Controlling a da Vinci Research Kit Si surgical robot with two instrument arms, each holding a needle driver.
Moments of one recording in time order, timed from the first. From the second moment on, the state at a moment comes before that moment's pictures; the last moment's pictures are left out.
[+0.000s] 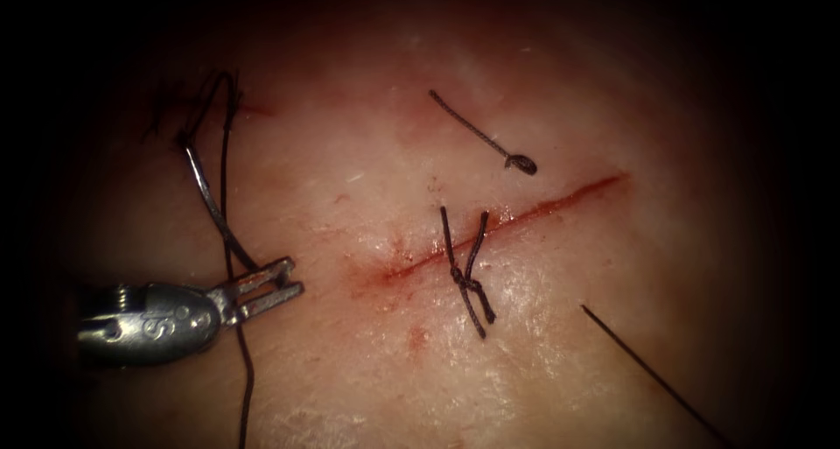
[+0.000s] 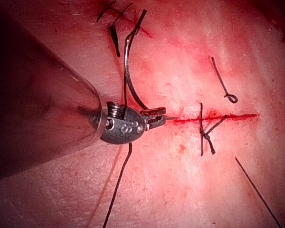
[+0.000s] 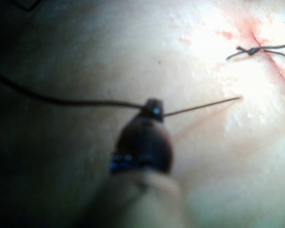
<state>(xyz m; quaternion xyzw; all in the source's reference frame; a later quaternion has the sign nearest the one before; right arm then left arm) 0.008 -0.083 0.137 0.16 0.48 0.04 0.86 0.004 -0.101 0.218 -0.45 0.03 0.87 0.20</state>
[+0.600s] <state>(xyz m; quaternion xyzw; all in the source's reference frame) 0.006 -0.084 0.133 0.18 0.48 0.03 0.86 0.004 -0.101 0.218 -0.45 0.03 0.87 0.20</state>
